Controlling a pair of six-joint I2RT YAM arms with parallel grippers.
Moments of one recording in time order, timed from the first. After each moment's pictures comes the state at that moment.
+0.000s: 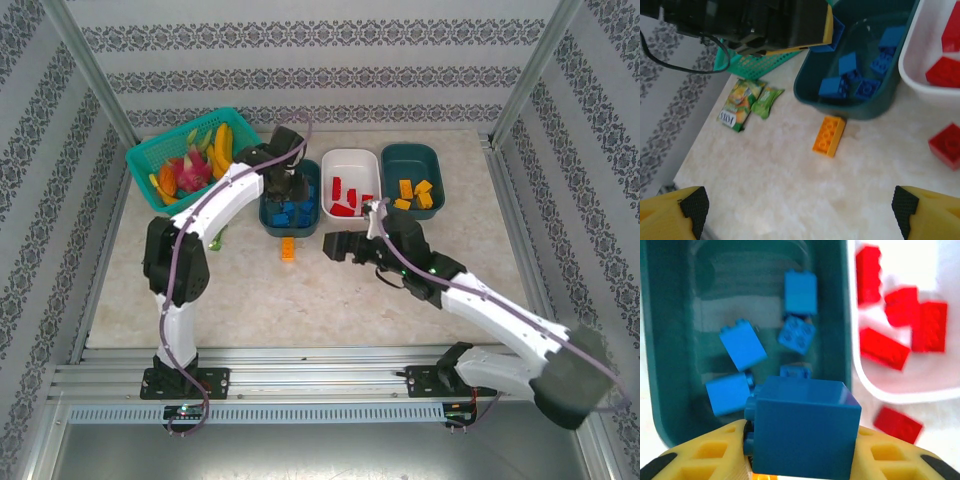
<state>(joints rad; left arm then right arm) -0.44 2.03 1.89 -0.95 0.00 -0.49 0.66 1.14 0.77 -0.08 -0.17 0.62</state>
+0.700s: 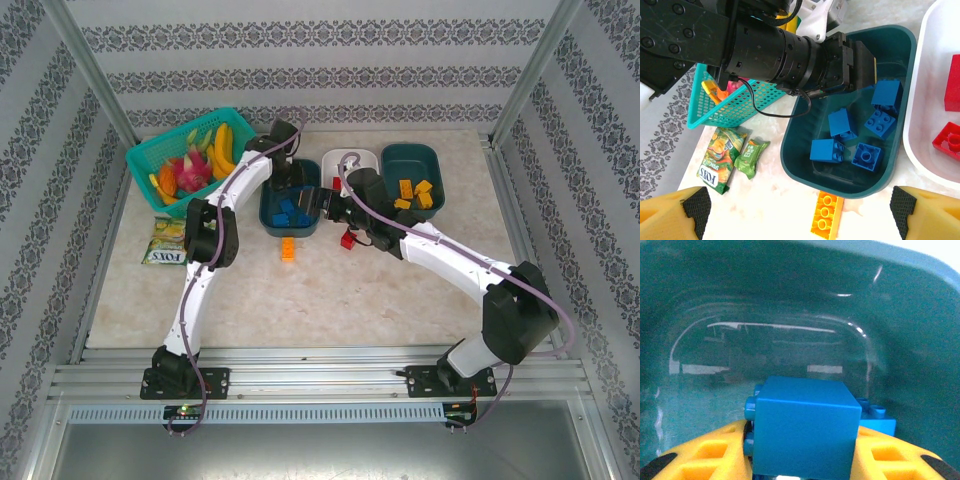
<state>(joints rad) -0.32 2.55 2.41 -1.00 0.09 -0.48 0.63 1.52 1.11 -0.09 -0.11 0.68</state>
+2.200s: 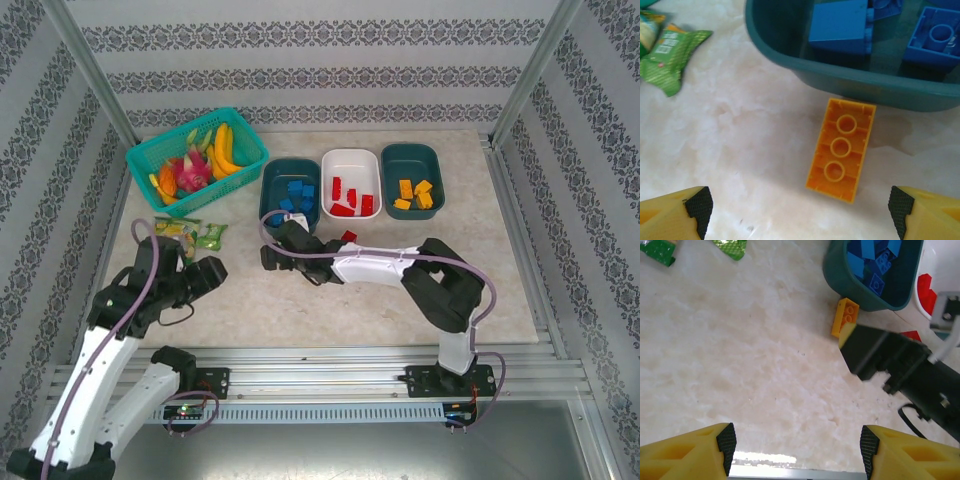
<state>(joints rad) -0.25 0.66 0.88 -1.10 0.11 -0.79 0.94 1.92 1.21 -0.13 0.20 0.69</state>
